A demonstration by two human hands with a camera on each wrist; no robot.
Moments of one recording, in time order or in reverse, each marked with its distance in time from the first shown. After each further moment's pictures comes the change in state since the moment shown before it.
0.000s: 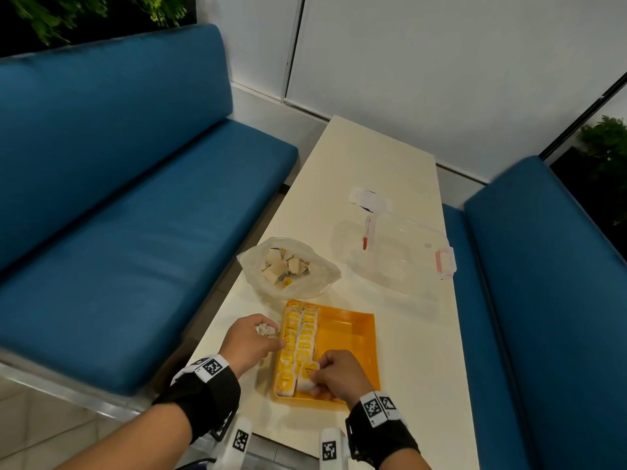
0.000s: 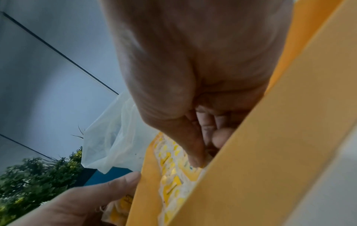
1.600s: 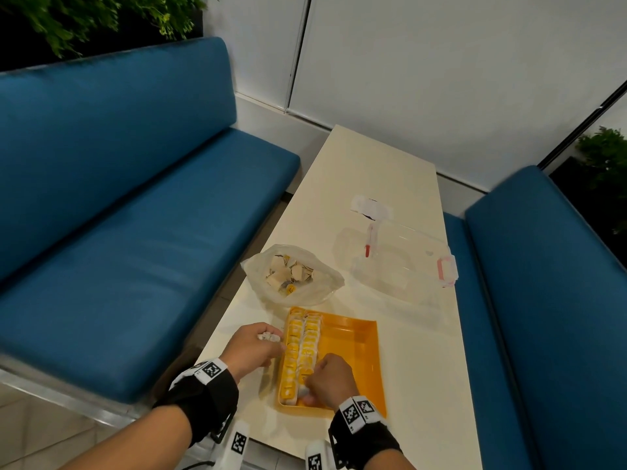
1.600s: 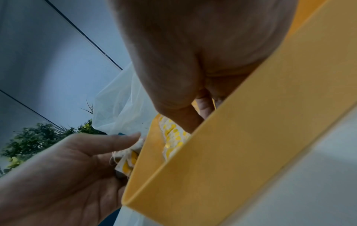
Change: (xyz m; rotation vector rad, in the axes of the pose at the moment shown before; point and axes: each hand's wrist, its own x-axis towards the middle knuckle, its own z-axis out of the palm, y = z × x) left_hand -0.011 0.011 -0.010 -0.117 -0.103 -0.106; right_hand 0.025 0.005 0.026 -0.240 0.182 0.040
